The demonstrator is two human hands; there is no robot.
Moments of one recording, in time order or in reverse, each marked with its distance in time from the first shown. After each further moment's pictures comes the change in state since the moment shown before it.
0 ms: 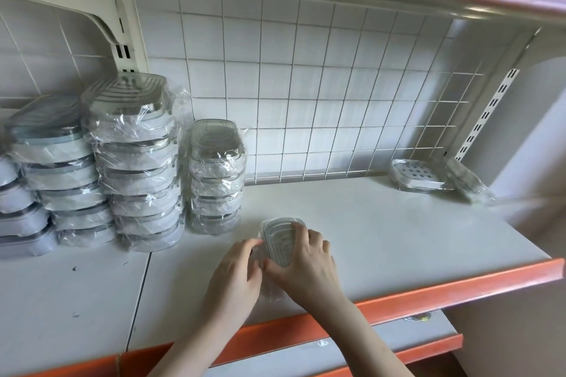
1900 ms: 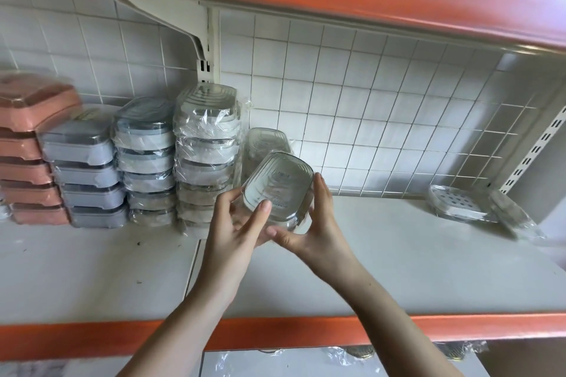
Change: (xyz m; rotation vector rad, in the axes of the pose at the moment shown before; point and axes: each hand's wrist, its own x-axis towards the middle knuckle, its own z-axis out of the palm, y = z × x) left_hand 0.002 0.060 -0.093 -0.905 0.256 -0.180; right_hand 0.002 -0.062 -0.029 0.698 0.002 -0.479
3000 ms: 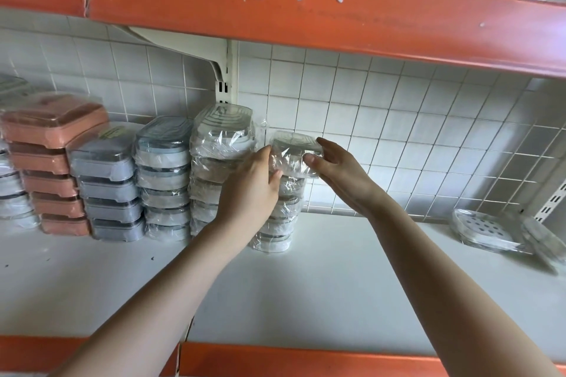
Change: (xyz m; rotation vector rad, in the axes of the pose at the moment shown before) left_hand 0.093 0.037 0.017 1.231 0.066 0.433; right_hand 0.128 -0.010 -0.054 0.289 -0.218 0.073
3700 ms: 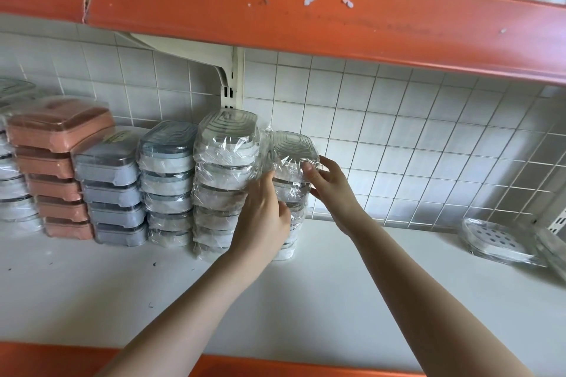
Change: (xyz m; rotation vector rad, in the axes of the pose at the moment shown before) left_hand -0.026 -0.011 0.039 -0.149 0.017 -0.024; right_hand 0.013 0.035 0.022 -0.009 0.179 0.063
